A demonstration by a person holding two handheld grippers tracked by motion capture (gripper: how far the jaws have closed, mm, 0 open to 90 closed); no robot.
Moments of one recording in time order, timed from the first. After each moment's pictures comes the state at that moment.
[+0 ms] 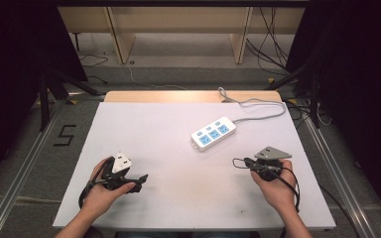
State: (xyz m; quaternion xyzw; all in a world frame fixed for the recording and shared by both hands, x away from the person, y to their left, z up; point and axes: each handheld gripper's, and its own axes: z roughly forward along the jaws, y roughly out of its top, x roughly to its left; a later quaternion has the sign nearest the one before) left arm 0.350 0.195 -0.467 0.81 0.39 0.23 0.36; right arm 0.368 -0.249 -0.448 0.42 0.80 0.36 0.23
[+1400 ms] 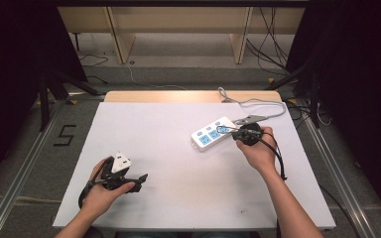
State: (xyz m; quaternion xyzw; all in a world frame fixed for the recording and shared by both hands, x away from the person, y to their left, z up) left arm 0.351 0.197 -0.467 0.81 0.40 0.23 0.36; right arm 0.462 -0.213 -0.426 0.42 0.82 0.32 0.22
